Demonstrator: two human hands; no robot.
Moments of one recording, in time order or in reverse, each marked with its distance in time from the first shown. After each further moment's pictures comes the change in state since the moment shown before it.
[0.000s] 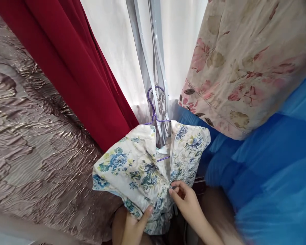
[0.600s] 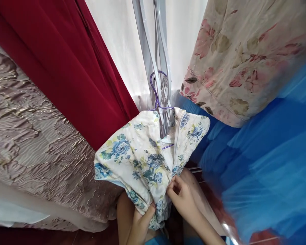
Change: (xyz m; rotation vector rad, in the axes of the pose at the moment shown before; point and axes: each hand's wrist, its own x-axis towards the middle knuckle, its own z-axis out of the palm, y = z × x) left_hand -0.031 -0.030 -0.009 -0.191 -0.088 -0.176; right_hand -0.033 -0.010 0.020 0.138 -0.058 -0.081
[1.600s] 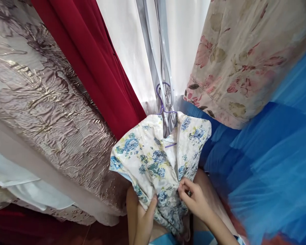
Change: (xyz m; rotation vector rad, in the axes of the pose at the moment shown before) left_hand -0.022 0.020 -0.001 0.123 0.132 0.174; right_hand -0.020 -0.014 -0.035 -0.197 -0.159 -0.131
